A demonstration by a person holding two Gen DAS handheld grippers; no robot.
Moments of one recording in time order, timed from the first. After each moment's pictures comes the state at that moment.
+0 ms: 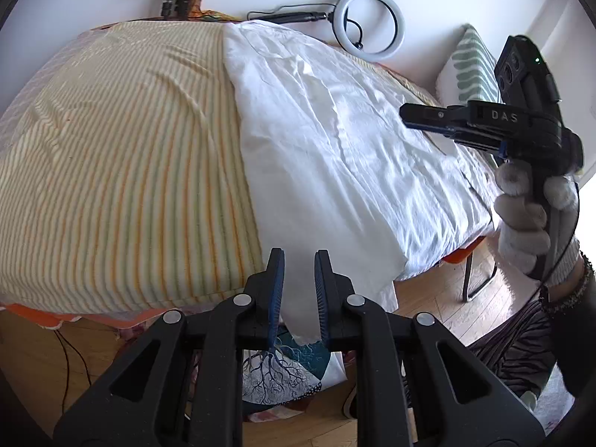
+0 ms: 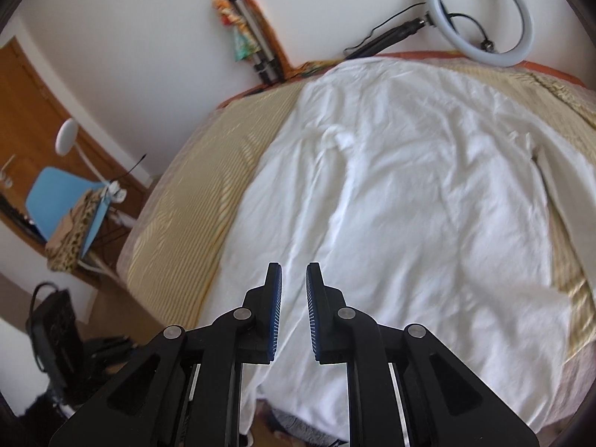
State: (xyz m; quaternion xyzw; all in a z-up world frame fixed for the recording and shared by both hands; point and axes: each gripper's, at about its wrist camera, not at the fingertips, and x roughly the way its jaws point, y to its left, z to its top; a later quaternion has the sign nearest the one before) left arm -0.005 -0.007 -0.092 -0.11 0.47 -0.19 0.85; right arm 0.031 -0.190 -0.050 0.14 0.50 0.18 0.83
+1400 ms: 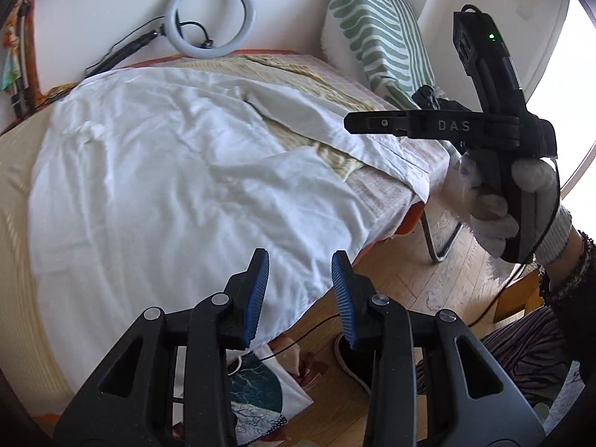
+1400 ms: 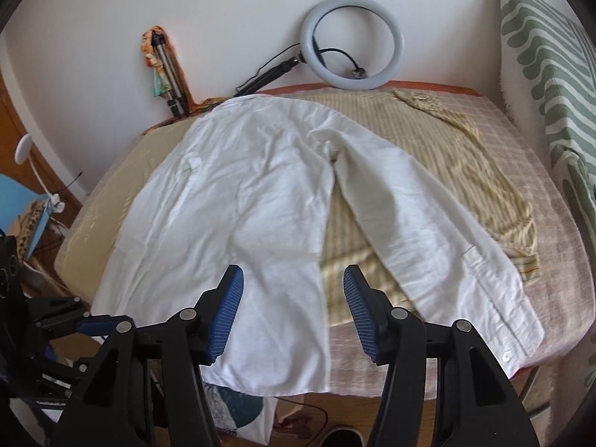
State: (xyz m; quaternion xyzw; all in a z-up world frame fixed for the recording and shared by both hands) left arm 0.011 -0.217 -0.044 0.02 0.44 -0.34 0.83; right arm -0.039 -0.371 -0.021 0.08 0.47 0.04 0.88
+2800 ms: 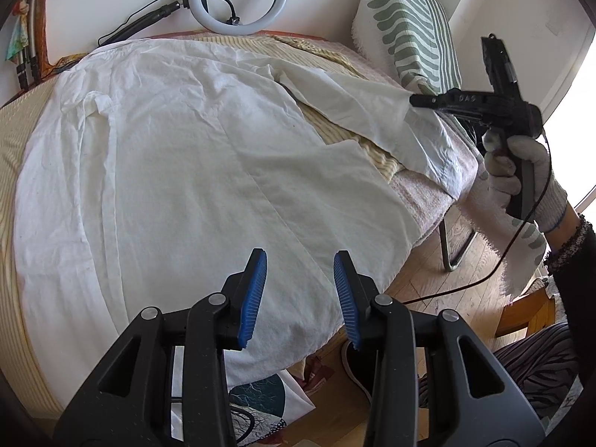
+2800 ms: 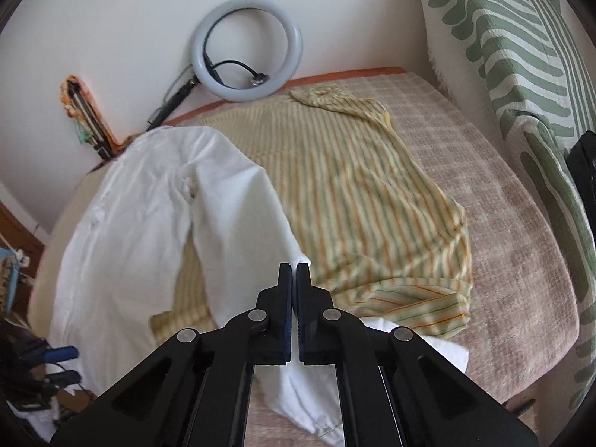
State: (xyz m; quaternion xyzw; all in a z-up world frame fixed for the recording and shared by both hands) left arm 0.049 -0.208 -0.075 0.00 0.47 -0.30 0.83; right arm -0.008 -0.497 -0.046 0.14 0.46 -0.03 0.88
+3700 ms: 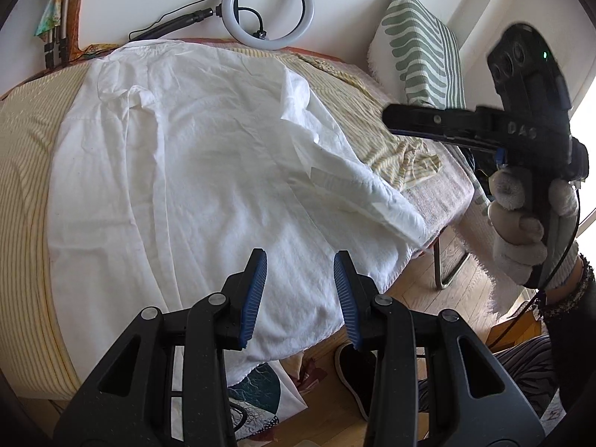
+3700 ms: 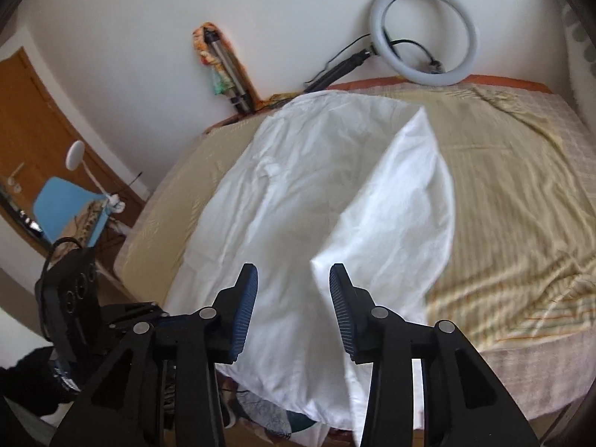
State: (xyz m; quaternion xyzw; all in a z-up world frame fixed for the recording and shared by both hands) left arm 0.040 -0.162 -0.056 -0.05 0.46 -0.29 0.84; right arm -0.006 -0.336 -0.023 0.13 0.47 0.15 0.86
